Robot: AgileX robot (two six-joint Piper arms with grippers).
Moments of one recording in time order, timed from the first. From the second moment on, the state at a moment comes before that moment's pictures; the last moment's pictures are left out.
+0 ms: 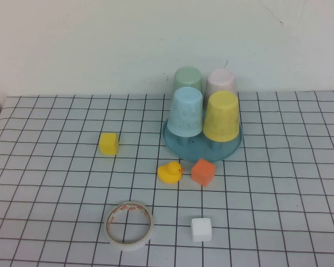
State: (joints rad) right arm 0.01 -0.01 0.02 -0.08 0.40 0.20; left arm -0.43 0.18 -0.27 0.36 0.46 -0.09
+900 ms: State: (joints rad) right arm 0.01 -0.01 0.02 -0.08 0.40 0.20; left arm -0.05 -0.01 0.02 -0.03 0.17 0.12
